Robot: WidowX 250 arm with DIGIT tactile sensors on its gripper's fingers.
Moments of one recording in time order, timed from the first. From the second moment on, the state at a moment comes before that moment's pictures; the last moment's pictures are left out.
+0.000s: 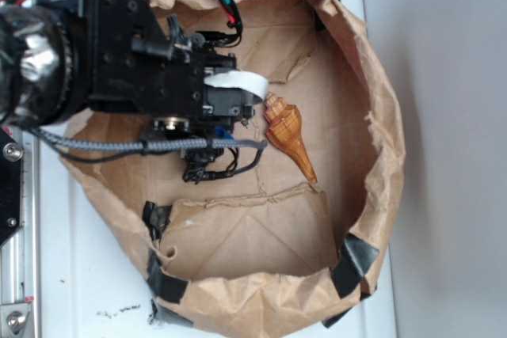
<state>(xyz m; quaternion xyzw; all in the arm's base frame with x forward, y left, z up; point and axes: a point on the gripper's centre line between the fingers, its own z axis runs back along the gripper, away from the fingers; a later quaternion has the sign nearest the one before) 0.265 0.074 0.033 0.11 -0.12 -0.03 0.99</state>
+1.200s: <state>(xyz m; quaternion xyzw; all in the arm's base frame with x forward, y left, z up) 0.254 0.032 0.192 0.02 -0.13 0.02 0.99</state>
